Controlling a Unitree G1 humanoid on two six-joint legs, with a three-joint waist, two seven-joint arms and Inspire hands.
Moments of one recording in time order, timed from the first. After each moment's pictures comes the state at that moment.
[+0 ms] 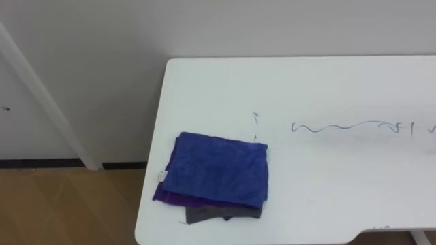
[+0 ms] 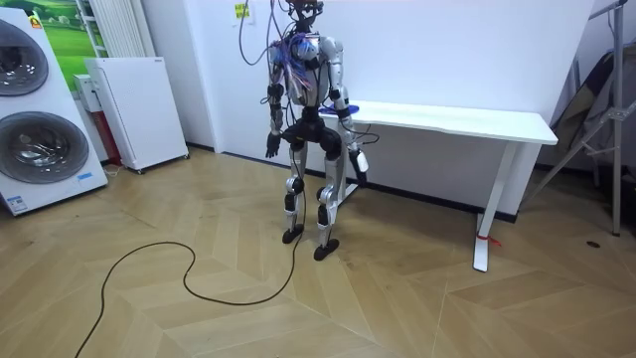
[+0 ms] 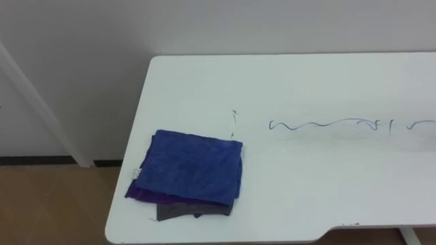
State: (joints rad) left arm 0.30 0.14 0.16 1.04 0.32 0.13 0.20; right arm 0.23 -0.22 -0.08 1.28 0.00 0.13 -0.16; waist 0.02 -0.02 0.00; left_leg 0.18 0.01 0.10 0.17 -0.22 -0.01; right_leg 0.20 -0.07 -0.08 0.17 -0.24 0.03
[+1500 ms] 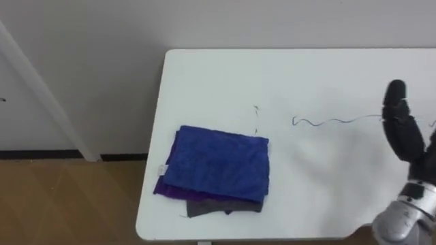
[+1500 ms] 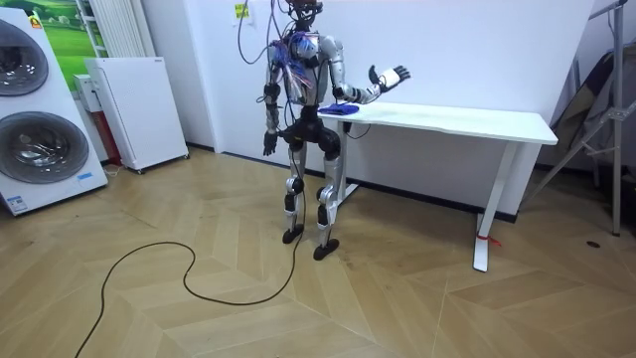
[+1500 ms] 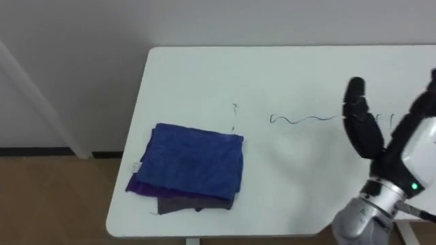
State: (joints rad) left arm 0.30 0.20 0.14 0.98 0.32 0.06 0.18; right arm 0.13 -0.28 -0.06 0.11 -0.65 -0.06 -0.75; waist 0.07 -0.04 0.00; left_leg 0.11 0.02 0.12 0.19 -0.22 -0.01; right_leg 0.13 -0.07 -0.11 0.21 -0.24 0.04
